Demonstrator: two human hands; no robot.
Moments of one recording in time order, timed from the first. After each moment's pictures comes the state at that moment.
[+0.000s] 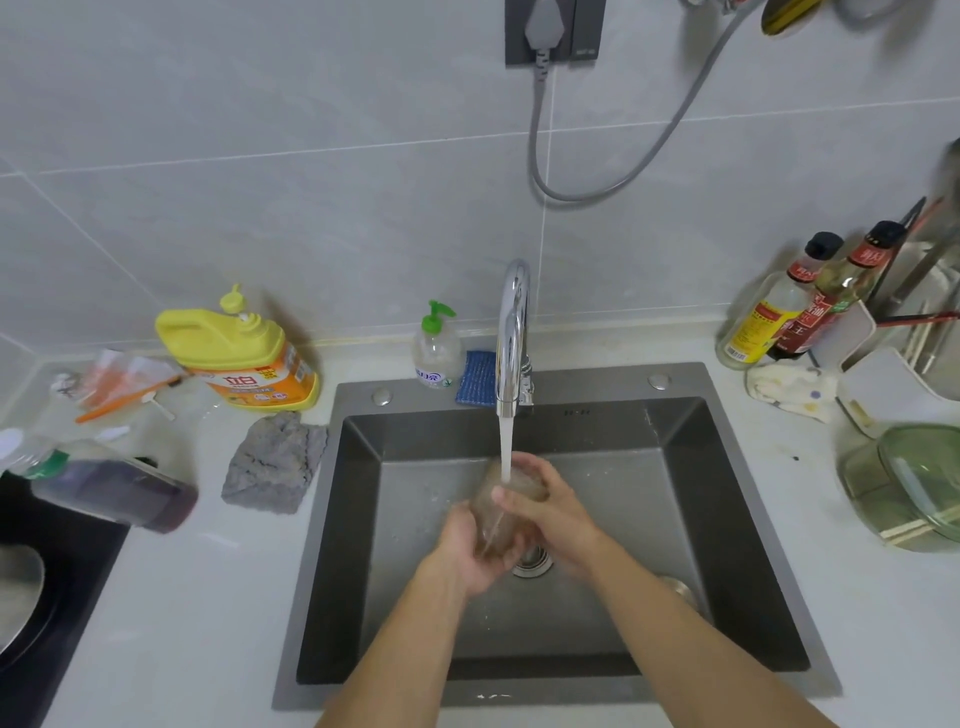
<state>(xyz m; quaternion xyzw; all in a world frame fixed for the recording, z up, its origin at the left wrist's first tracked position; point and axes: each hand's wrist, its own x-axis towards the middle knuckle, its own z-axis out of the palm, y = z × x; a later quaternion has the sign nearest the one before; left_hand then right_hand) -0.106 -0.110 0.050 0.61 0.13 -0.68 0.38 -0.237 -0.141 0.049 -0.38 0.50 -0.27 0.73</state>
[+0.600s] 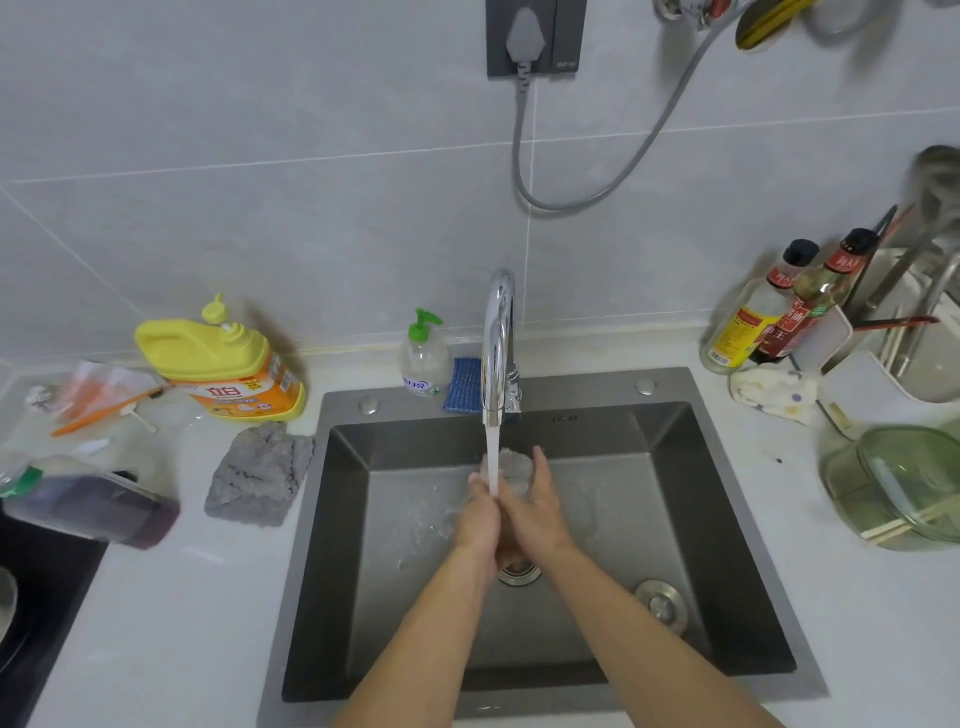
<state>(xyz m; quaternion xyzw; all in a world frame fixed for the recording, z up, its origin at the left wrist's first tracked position) -0.140 -0.133 0.058 0.66 0.01 -0.64 0.39 -0.218 -0.144 0.047 -0.44 0.64 -0.23 0.59</state>
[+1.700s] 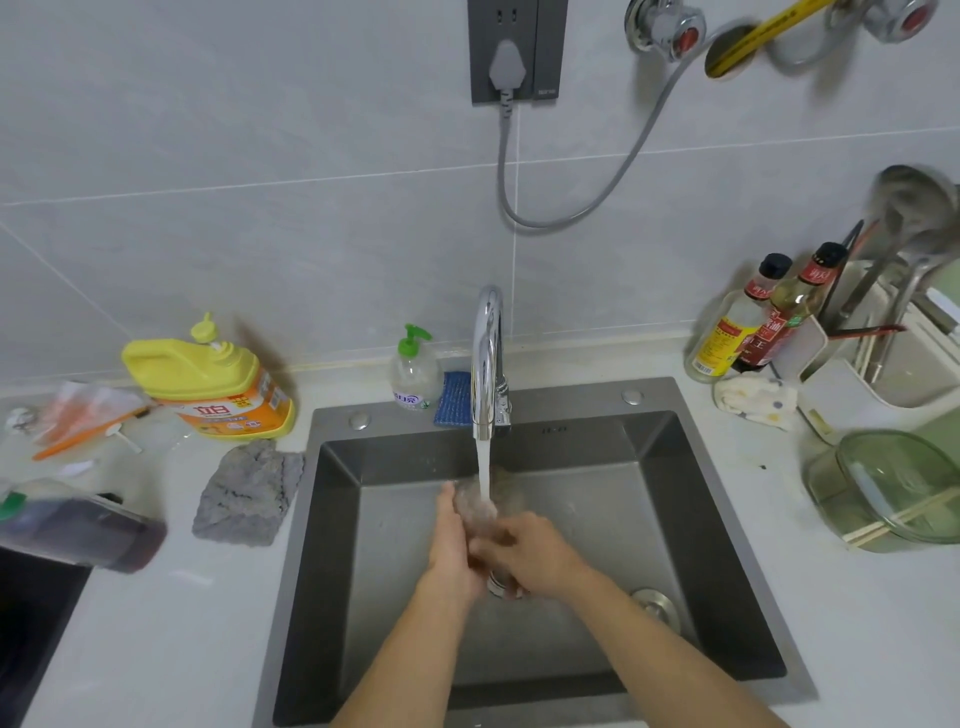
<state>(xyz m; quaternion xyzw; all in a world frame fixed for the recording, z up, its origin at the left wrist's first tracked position) -0.121 -0.127 0.048 0.58 0.06 -0.67 0.46 -0.241 -0.136 0.067 -0.65 0.52 -0.08 0.56</state>
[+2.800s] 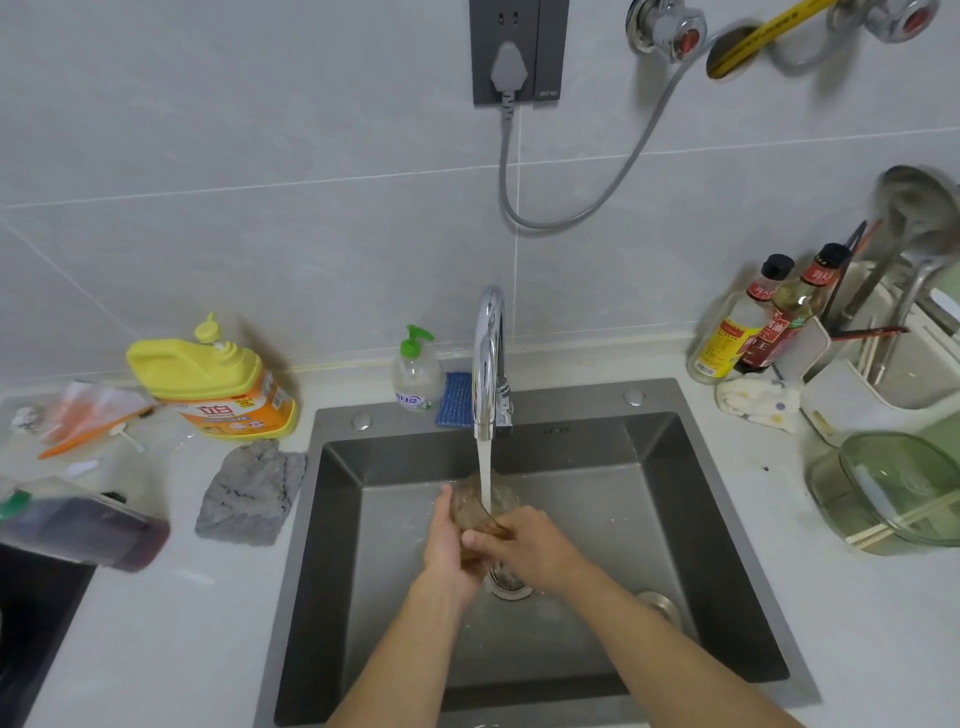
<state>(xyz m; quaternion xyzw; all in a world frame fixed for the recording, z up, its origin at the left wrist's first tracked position) -0.114 -0.125 0.051 0.57 0.11 -0.66 0.48 -0.240 -0.144 0.056 -0.67 0.50 -0.10 0.54</state>
